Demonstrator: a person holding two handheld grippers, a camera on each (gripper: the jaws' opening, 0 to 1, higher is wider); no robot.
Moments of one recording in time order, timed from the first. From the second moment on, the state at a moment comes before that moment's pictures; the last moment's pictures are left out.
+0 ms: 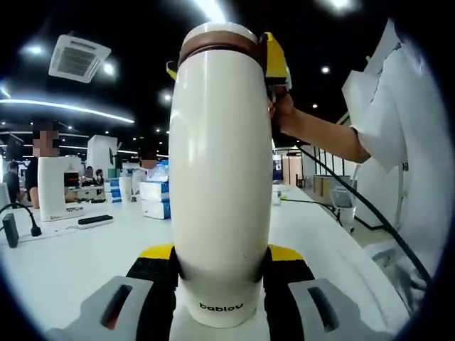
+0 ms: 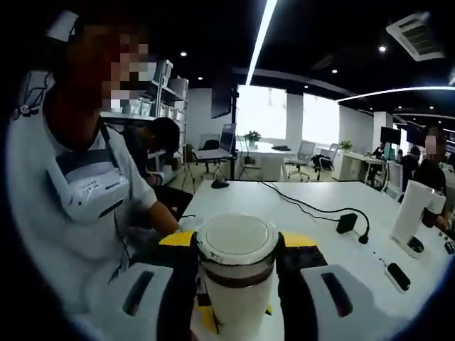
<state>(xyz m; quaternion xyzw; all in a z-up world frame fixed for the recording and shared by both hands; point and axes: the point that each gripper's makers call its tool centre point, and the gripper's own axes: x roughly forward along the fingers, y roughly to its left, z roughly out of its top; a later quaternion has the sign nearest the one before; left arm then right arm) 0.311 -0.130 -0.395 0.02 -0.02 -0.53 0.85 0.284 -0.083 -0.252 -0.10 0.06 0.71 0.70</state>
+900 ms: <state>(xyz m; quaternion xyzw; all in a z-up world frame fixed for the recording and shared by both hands) 0.314 -0.131 -0.397 0.02 -0.01 -0.53 0.85 0.285 -0.132 -0.211 -0.06 0.00 0.44 0.89</state>
